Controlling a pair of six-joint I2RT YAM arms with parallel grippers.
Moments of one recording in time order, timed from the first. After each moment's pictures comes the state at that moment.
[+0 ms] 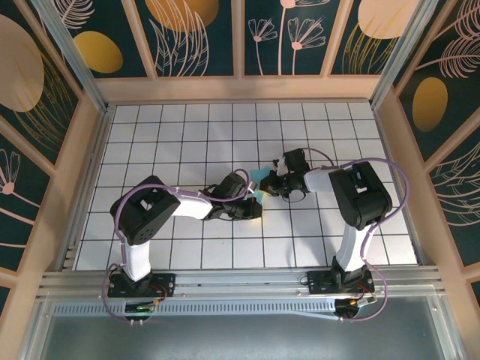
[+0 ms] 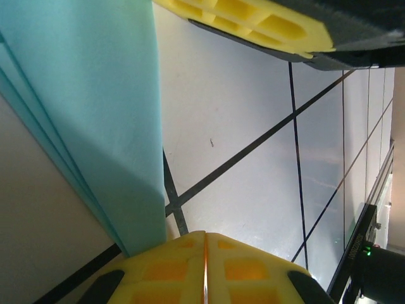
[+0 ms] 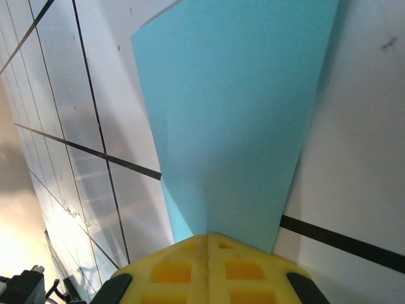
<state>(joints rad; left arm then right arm) -0.84 1.90 0.86 0.25 0.49 -0.88 0.40 1.86 0.86 0.02 -0.64 0.70</state>
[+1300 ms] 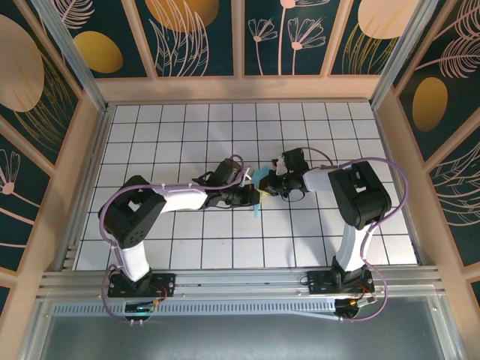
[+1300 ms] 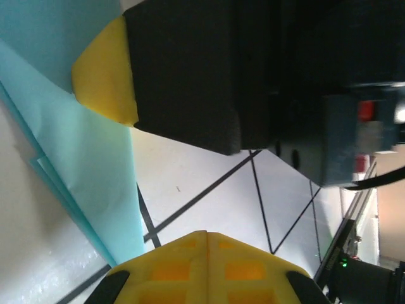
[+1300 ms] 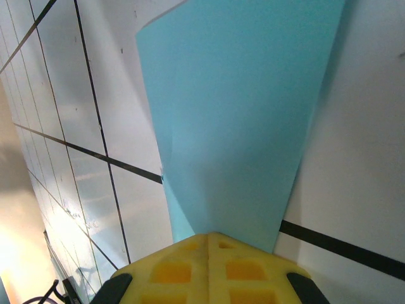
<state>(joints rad) -0.78 1.84 0.96 0.09 0.49 -0.80 0.41 1.87 0.87 0.02 -0.64 0.70</state>
